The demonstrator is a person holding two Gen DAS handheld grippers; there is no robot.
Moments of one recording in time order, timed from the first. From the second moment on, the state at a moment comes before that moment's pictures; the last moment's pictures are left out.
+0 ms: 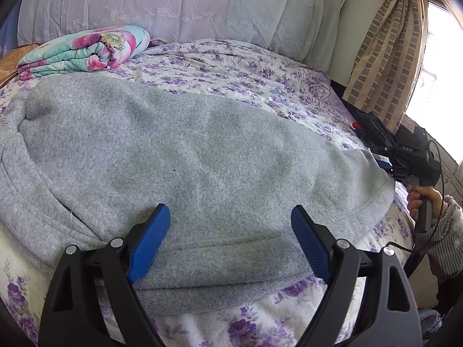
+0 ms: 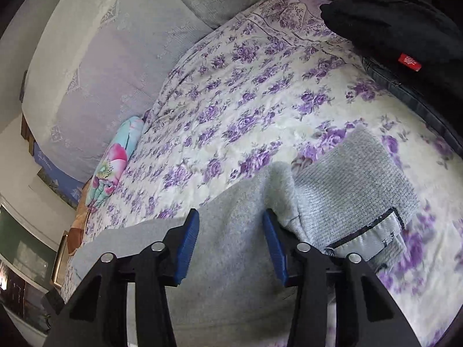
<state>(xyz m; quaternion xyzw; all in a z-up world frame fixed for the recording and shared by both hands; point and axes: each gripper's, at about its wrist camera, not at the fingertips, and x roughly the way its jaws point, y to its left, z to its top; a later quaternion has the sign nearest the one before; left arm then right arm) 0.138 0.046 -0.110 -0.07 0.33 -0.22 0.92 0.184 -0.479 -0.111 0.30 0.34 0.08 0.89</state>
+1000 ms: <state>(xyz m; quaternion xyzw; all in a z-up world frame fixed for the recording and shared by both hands) 0.132 0.089 -0.074 -0.13 0.29 -0.11 0.94 0.140 -0.389 -0.049 0.11 0.28 0.14 0.94</state>
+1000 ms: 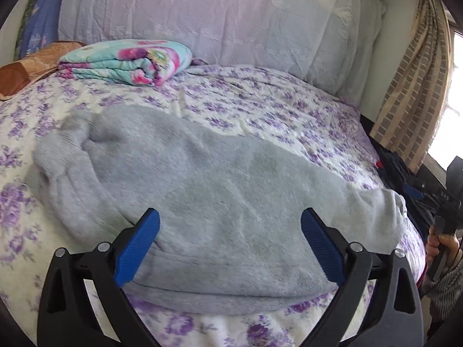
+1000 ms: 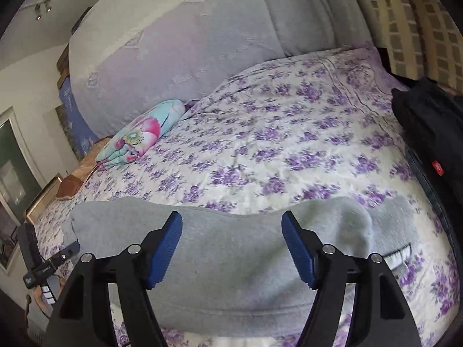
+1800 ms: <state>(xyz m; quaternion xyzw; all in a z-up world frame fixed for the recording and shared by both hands) 0.171 0.095 -0.083 -0.06 0.33 0.02 0.94 0.159 -0.377 -0.114 0.12 0.37 0.16 0.91</state>
